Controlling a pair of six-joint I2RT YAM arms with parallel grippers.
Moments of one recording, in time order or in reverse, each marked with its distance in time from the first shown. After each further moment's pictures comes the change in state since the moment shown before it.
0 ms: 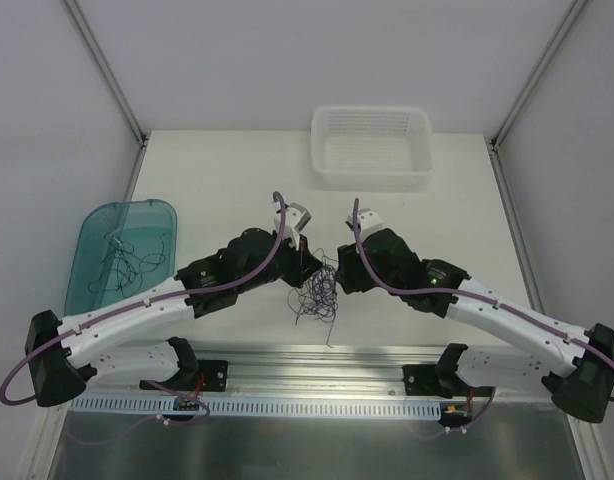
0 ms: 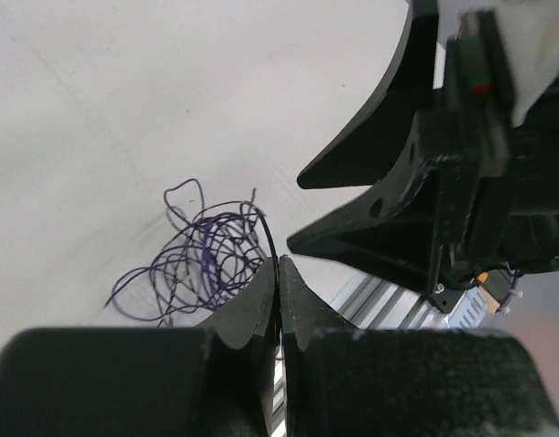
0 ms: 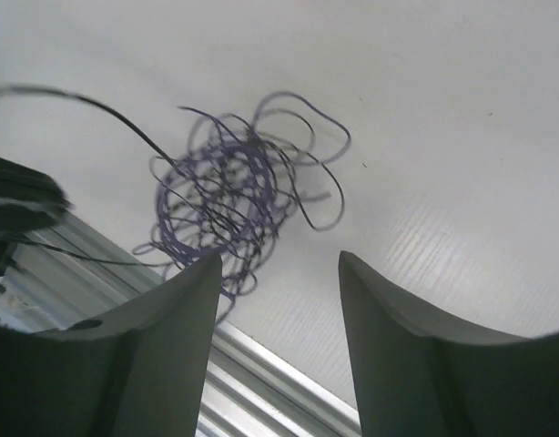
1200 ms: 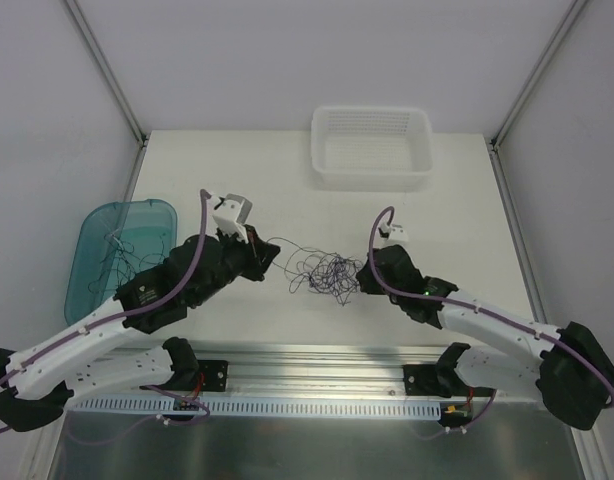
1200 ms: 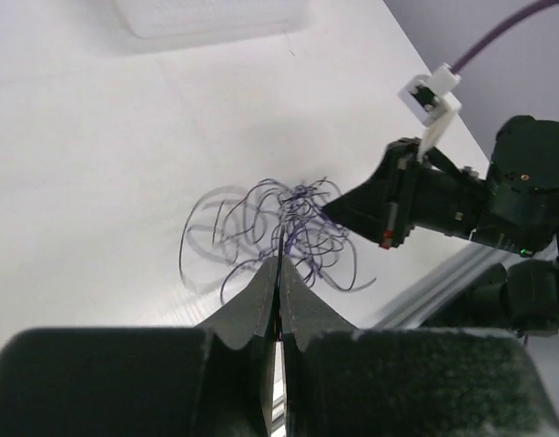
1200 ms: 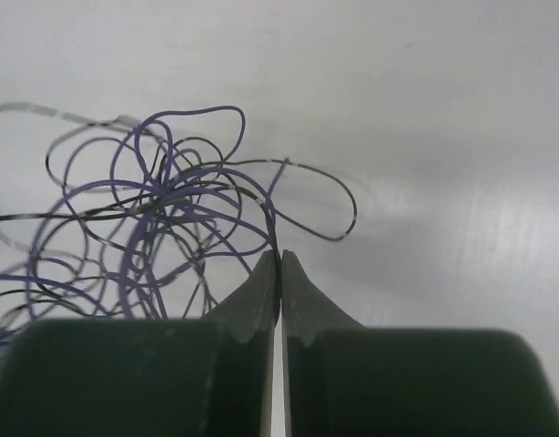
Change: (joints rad) left arm 0.001 -0.260 0.055 -0.245 -0.240 -0.053; right arm -0.109 0.040 -0.373 0.410 0.065 0.295
